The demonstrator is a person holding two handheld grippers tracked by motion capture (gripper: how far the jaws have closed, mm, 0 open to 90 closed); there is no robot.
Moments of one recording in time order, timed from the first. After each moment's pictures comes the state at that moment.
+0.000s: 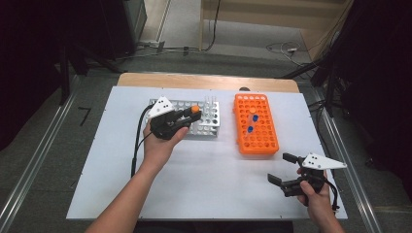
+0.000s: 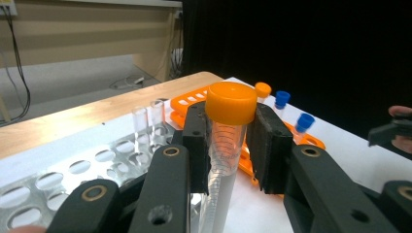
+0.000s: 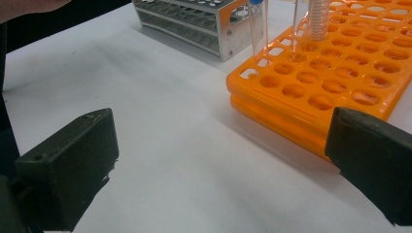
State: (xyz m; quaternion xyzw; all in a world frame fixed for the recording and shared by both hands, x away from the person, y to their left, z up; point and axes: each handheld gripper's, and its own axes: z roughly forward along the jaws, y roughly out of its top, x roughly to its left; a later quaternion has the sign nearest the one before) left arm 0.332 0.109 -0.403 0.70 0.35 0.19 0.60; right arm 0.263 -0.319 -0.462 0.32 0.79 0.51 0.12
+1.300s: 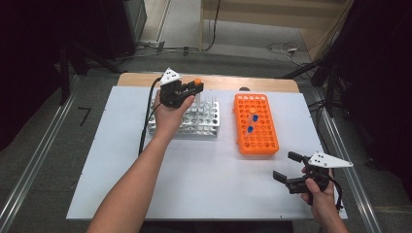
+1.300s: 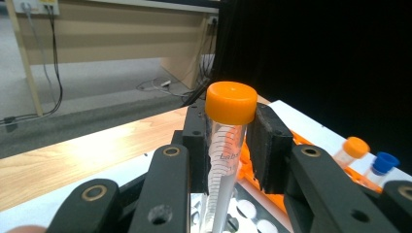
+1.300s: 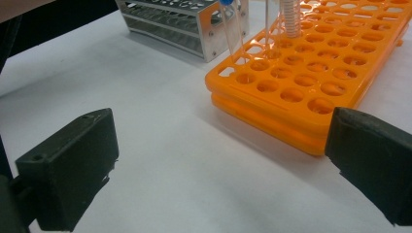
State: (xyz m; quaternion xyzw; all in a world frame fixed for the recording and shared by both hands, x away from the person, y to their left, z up) left arm 0.422 0.103 -0.397 0.67 0.40 0.21 0.59; right arm 0.268 -0.334 -0.463 0.34 0.78 0.51 0.12
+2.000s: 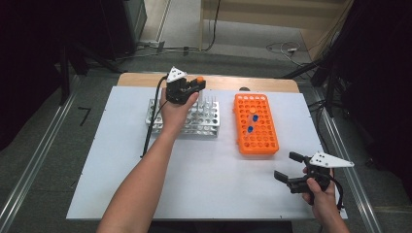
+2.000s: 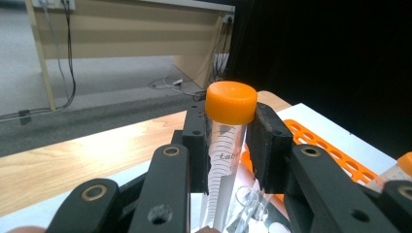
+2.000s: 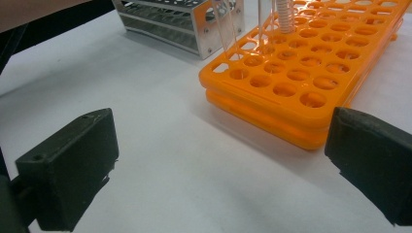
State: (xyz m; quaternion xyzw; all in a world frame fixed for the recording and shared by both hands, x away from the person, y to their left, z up) left arm 0.448 0.093 -0.414 0.67 0.42 0.22 0.58; right arm 0.271 -0.338 -0.466 0.34 0.78 0.51 0.12
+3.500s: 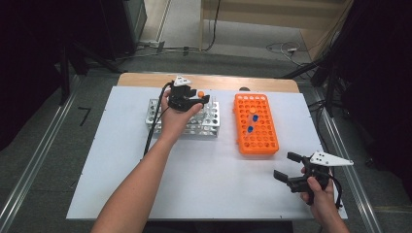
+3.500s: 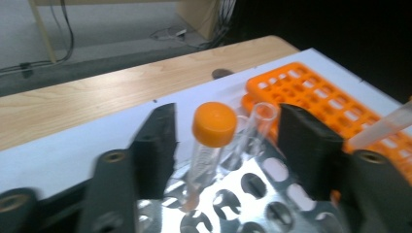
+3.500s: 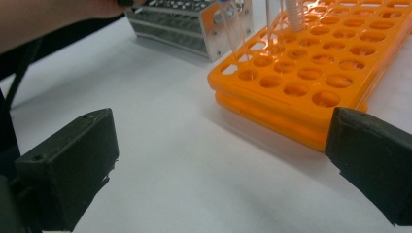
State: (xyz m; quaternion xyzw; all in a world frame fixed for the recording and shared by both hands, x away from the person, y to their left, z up) left arm 0.431 0.085 -0.419 0.71 0.45 0.18 0.51; right arm 0.274 -0.339 -0.468 0.34 0.77 0.53 0.09
